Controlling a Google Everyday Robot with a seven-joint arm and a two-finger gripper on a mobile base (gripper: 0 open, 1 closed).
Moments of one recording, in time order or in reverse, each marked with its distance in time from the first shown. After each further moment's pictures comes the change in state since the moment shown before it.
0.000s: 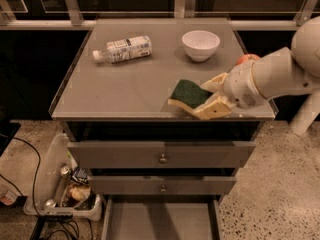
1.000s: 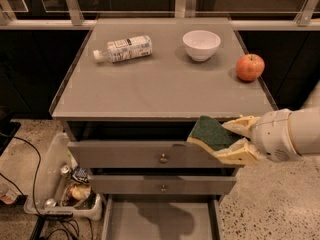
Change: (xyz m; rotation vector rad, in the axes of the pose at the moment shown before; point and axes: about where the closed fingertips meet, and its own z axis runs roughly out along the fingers) arm 0.075 0.082 -0.036 0.026 -0.011 0.065
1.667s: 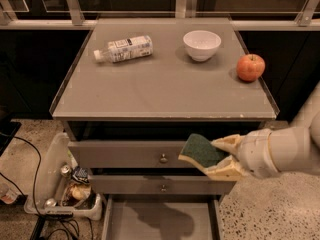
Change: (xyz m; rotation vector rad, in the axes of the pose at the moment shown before) arm 0.026 0.022 0.038 -0.052 0.011 0.024
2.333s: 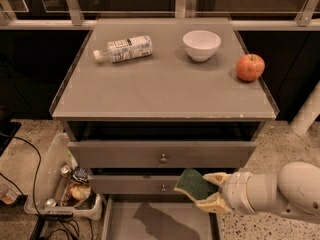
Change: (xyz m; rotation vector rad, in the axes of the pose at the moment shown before) arm 0.097 0.038 0.092 0.010 0.032 0.032
